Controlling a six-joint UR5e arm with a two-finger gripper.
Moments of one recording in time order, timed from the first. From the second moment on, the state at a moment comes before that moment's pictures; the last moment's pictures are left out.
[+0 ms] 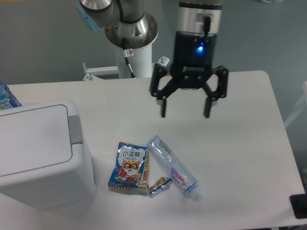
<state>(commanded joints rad) 2.51 -1.71 -1.41 -1.05 1.10 0.26</state>
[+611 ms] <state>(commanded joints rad) 2.44 -1.73 -1.44 -1.05 1.10 0.15</state>
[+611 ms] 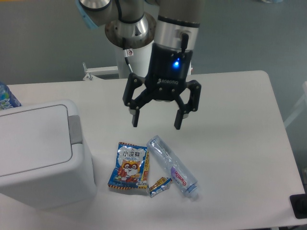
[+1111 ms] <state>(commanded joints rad) 2.36 -1.73 -1.47 -1.05 1.08 0.11</state>
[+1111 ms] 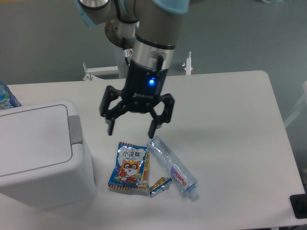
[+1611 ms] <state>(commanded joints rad) 2.35 -1.71 -1.53 -1.05 1.08 0.10</state>
